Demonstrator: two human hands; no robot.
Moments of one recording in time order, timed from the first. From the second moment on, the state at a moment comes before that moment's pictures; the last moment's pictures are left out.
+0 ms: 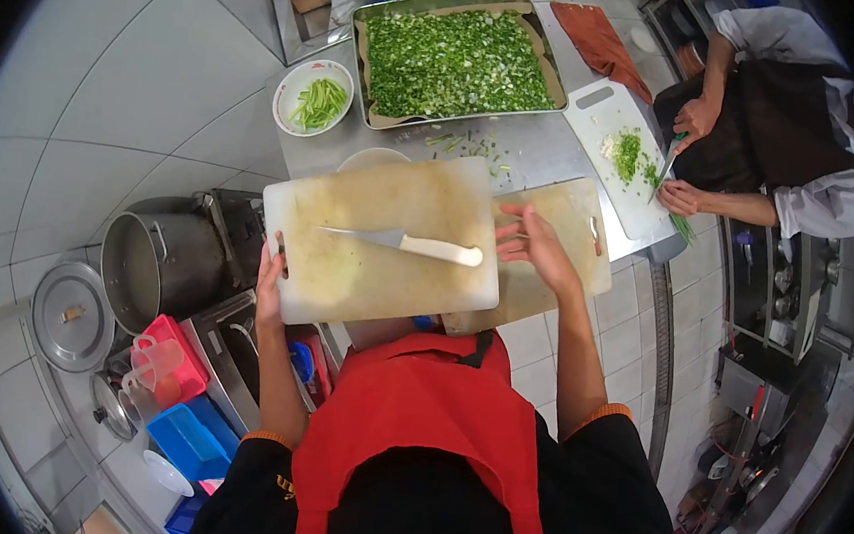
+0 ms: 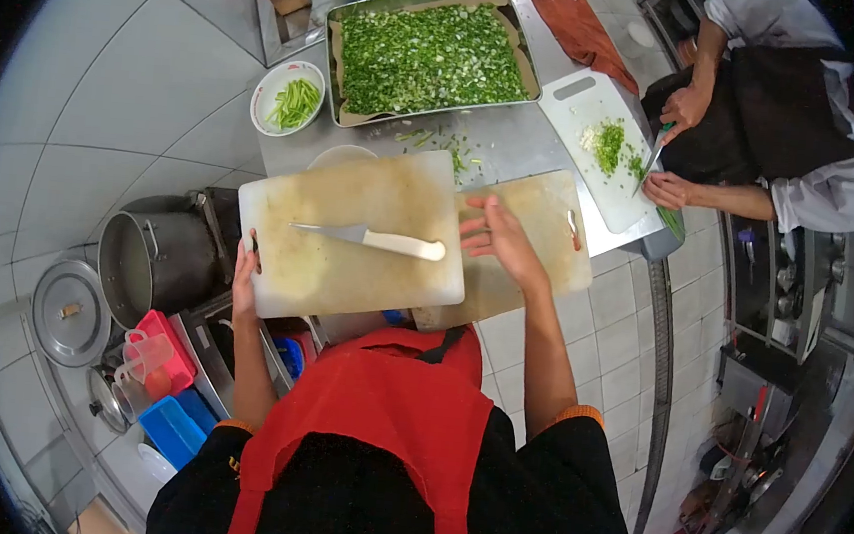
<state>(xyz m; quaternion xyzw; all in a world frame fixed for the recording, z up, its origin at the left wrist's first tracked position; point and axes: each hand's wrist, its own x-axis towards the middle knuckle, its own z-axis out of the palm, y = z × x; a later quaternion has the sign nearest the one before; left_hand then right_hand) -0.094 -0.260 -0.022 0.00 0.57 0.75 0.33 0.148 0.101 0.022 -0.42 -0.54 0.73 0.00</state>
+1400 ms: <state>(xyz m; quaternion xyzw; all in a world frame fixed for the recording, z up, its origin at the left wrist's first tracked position) 0.056 -0.127 0.003 0.30 0.84 0.22 0.39 0.219 0.180 0.000 -0.49 -0.86 0.11 0.02</state>
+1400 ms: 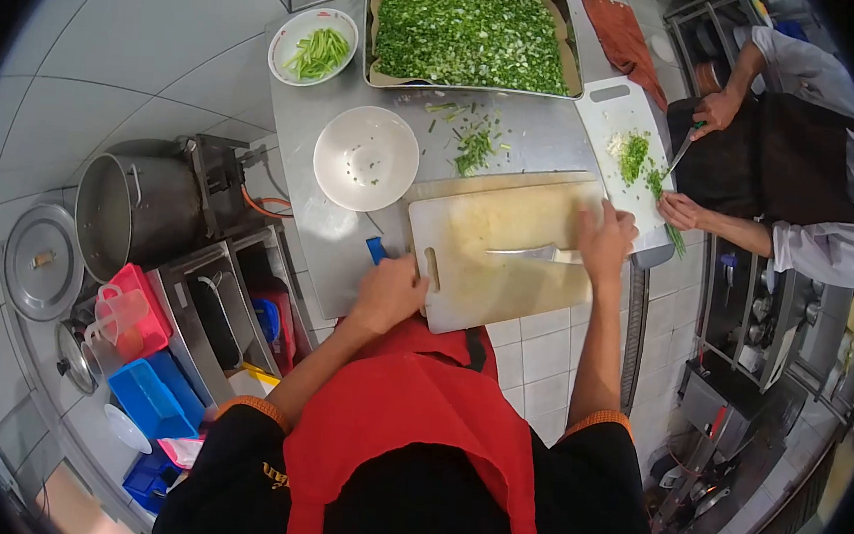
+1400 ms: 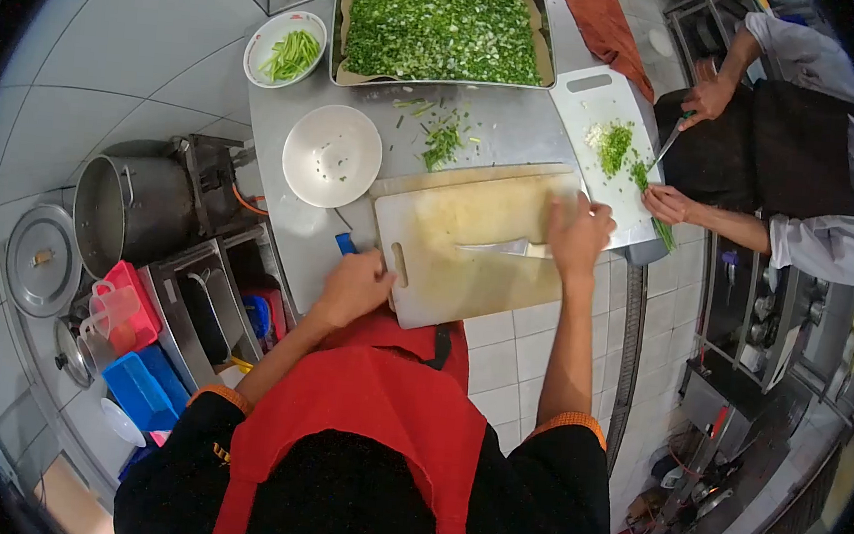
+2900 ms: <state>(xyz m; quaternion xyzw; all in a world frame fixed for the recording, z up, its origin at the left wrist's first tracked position) -0.148 -0.357 -0.101 -0.13 0.75 0.59 0.26 -0.019 0.046 -0.064 -0.32 -0.88 0.28 0.21</state>
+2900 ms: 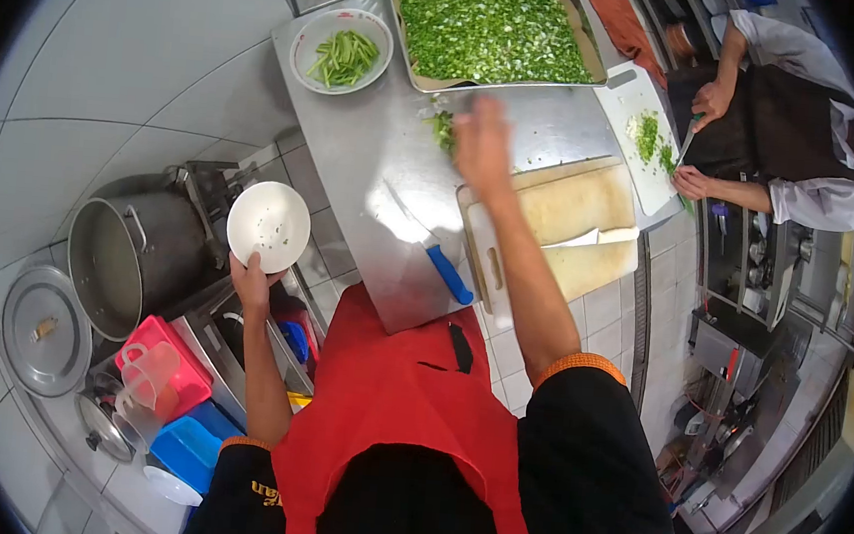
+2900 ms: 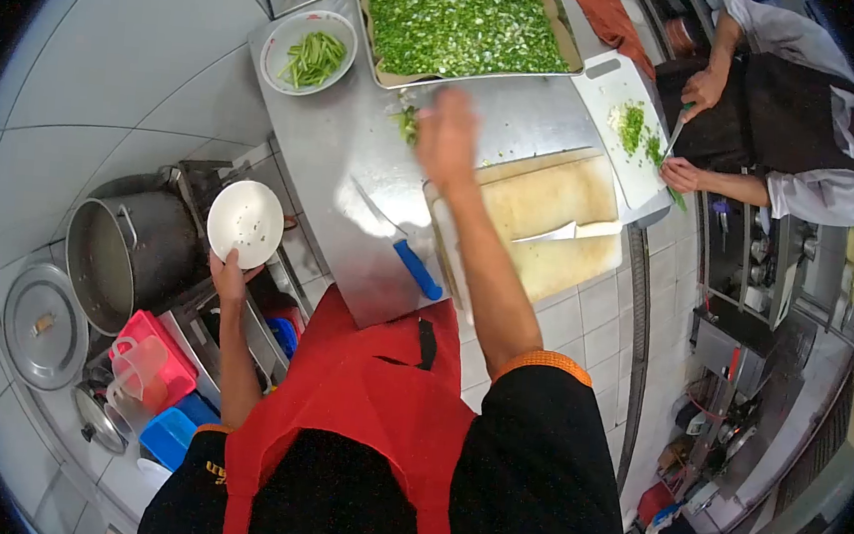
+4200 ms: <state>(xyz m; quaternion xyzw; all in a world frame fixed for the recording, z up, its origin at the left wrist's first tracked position) -0.139 -0.372 -0.137 -0.10 0.75 0.58 0.31 0.000 -0.005 -0.004 -0.44 -0.88 0.06 -0.14</state>
